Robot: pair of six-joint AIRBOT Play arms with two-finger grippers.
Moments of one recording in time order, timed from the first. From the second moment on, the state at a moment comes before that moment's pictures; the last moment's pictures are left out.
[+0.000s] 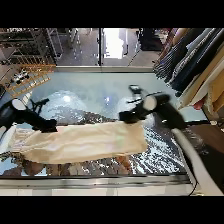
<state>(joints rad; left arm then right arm) 0.17 -1.48 1.30 1.15 -1.38 -1.25 0.46 -1.49 1.49 -1.34 1.19 1.80</state>
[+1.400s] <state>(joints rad) 0.35 -1.38 1.29 1.18 -1.44 -1.25 0.01 -1.80 1.29 -0.75 1.29 1.08</state>
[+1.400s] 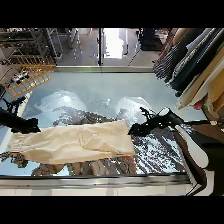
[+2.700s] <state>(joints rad) 0.18 -1.30 1.10 1.04 -1.28 -1.18 0.66 -1.56 1.79 -1.38 1.25 1.81</state>
